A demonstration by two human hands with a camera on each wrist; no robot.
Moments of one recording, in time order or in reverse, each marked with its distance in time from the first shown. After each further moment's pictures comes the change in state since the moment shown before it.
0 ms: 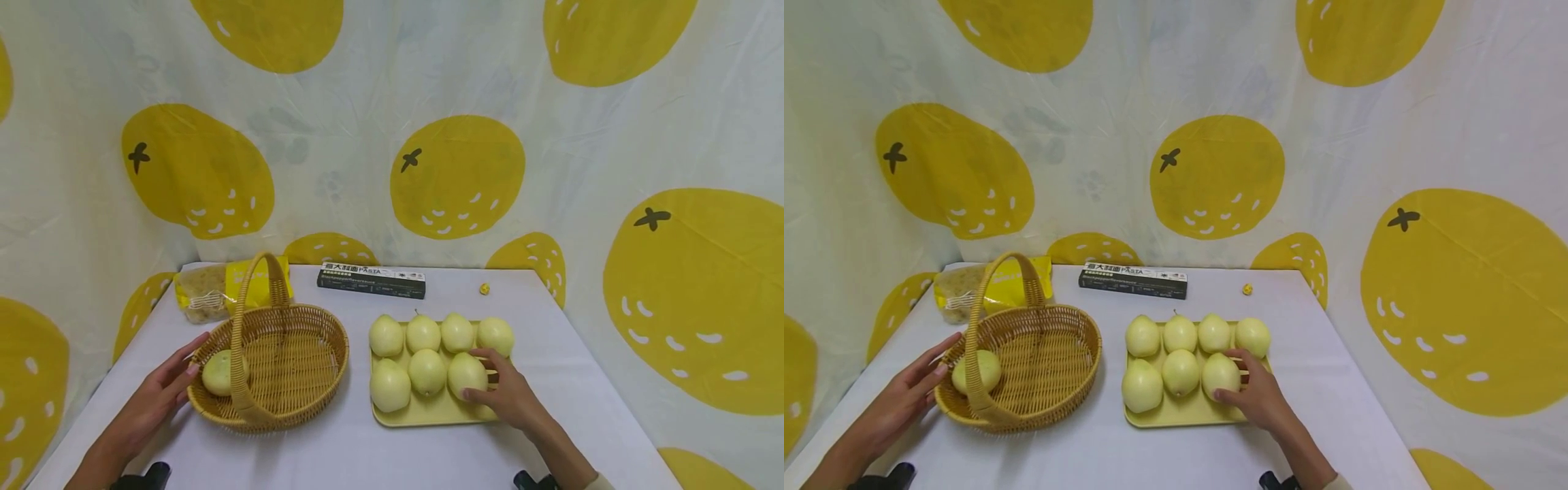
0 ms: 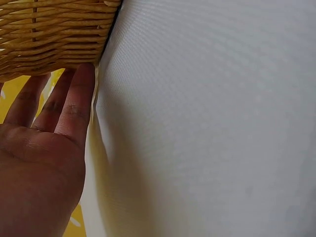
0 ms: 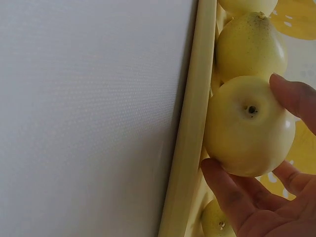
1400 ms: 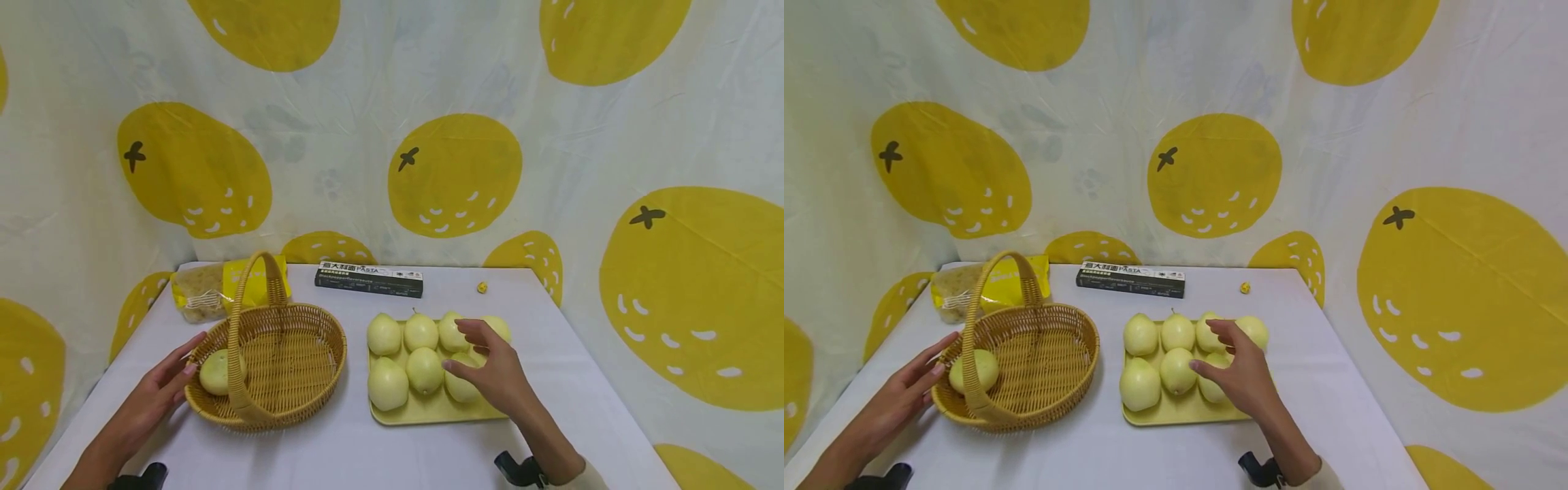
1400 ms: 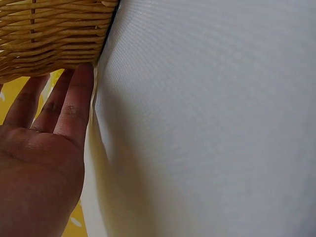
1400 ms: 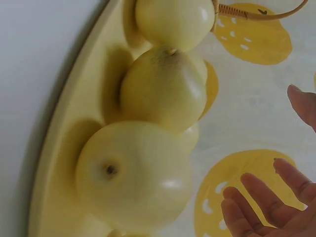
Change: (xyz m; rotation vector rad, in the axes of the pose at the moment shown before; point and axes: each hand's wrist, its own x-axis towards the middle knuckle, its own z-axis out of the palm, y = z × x) left_hand -0.001 -0.002 -0.001 0.011 0.001 -0.002; right_hand -0.006 -0.062 -0.005 0.066 0.162 -0.271
